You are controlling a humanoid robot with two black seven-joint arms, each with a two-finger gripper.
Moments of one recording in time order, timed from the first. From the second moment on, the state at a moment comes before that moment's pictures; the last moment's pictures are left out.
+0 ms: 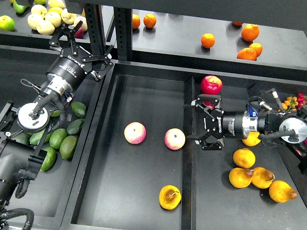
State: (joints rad) left arm -0.32 0.00 -1.57 -1.30 0.25 -0.17 0.20; right arm 0.98 -0.43 0.17 0.98 0.02 0.58 -0.49
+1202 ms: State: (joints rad) left arm -0.32 0.00 -1.56 -1.30 0.25 -0.17 0.20; right arm 0.77 -0.24 0.12 0.79 -0.25 0.58 -0.49
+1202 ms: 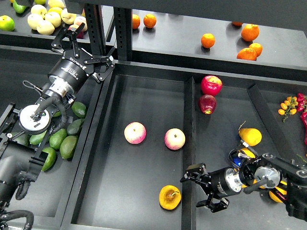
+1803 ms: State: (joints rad) left arm -0.31 0.00 -1.54 -1.30 0.25 -0.17 0.20; right arm 0.78 -0.05 0.15 0.54 -0.24 0.58 -0.49
